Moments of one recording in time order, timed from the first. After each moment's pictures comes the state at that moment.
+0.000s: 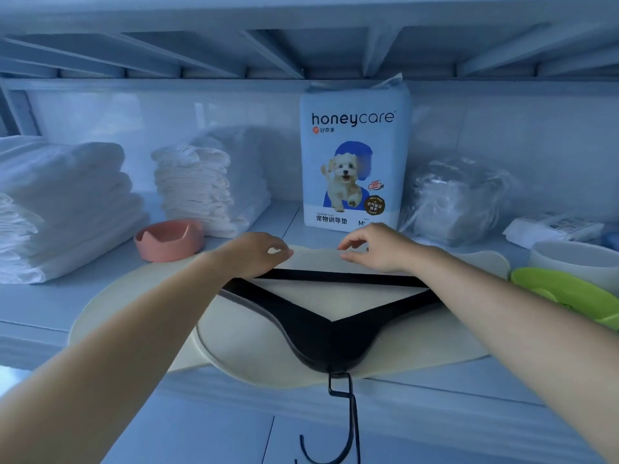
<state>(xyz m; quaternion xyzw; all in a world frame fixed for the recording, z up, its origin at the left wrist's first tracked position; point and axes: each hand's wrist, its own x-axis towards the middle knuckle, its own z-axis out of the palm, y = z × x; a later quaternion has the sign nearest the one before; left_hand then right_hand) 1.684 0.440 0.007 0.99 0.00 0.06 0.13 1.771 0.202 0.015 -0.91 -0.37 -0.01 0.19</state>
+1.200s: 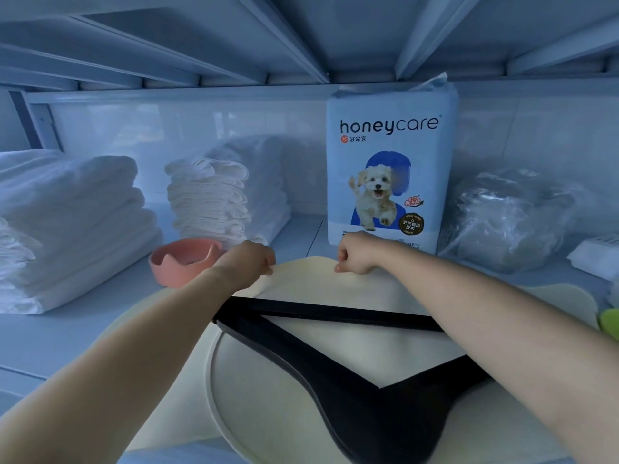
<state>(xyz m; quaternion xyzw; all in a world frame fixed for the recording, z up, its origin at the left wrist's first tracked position) 1.747 0.513 -0.007 0.99 0.06 0.09 0.02 1.843 0.307 0.017 -0.95 -0.32 0.04 0.04</state>
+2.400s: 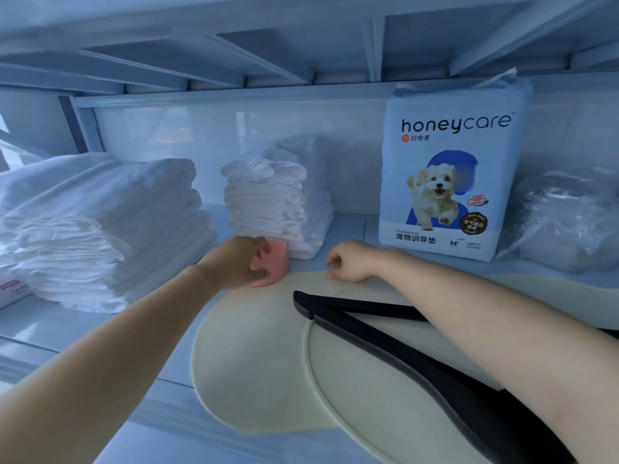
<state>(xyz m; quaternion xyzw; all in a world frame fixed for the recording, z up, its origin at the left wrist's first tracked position) 1.684 0.623 0.005 0.99 0.05 0.11 0.05 1.803 0.414 0.003 -0.92 -0.38 0.05 0.06</state>
